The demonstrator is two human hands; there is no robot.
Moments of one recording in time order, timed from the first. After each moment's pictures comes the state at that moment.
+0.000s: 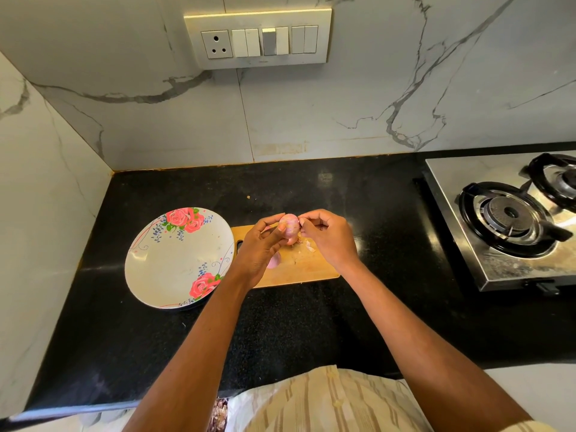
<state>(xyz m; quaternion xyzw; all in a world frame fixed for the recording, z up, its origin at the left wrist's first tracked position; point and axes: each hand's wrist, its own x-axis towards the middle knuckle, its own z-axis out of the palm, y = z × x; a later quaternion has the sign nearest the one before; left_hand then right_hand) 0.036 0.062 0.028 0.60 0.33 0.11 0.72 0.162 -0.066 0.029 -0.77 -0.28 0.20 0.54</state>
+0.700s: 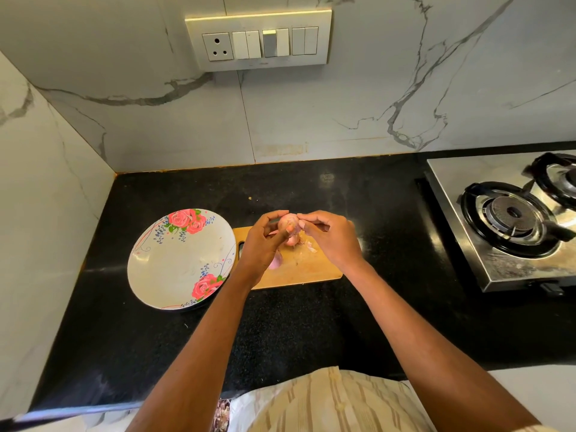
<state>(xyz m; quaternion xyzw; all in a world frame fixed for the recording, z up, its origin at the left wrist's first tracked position) 0.042 0.059 0.037 0.68 0.31 0.14 0.65 0.167 -0.069 0.030 -0.77 -0.36 0.15 0.50</state>
